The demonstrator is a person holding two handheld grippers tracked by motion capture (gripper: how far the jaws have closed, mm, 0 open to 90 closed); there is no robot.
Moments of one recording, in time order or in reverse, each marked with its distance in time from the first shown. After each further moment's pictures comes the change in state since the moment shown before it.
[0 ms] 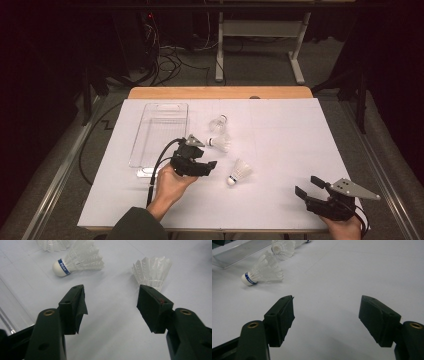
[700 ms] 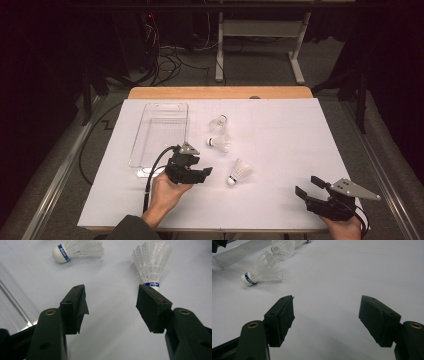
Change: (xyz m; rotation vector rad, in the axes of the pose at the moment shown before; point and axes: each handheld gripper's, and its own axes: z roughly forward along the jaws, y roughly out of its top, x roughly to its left) left arm -0.001 -0.022 -0.007 0.000 0.000 -0.006; right arm 0.000 0.000 0.000 -0.001 -0.002 0.002
